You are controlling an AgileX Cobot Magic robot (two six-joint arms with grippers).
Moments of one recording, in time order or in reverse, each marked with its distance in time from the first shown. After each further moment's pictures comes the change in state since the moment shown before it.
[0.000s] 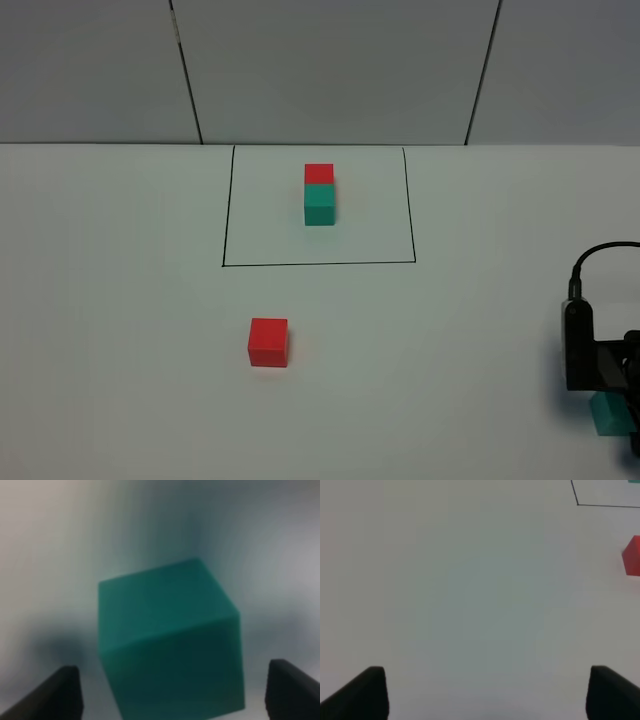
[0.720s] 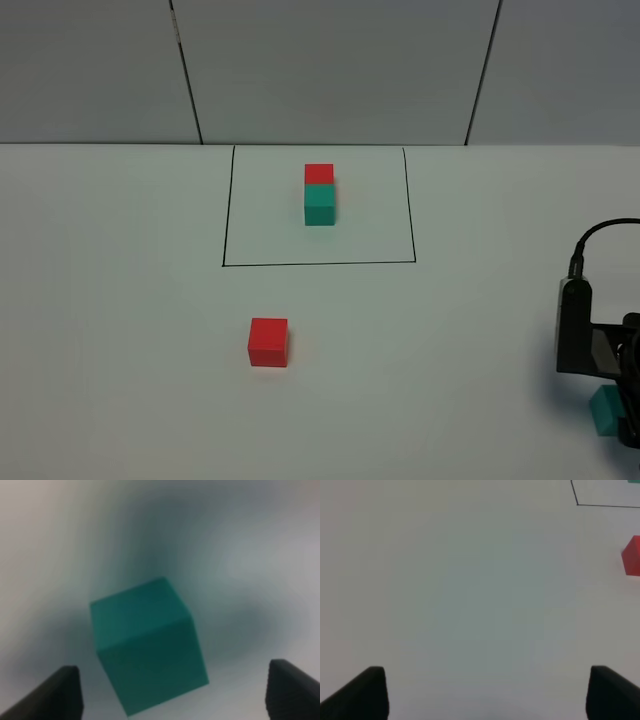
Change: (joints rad) left arm 0.000 0.000 0.000 0.000 0.000 0.000; right arm 0.071 -0.107 0.001 0.006 0.052 0.122
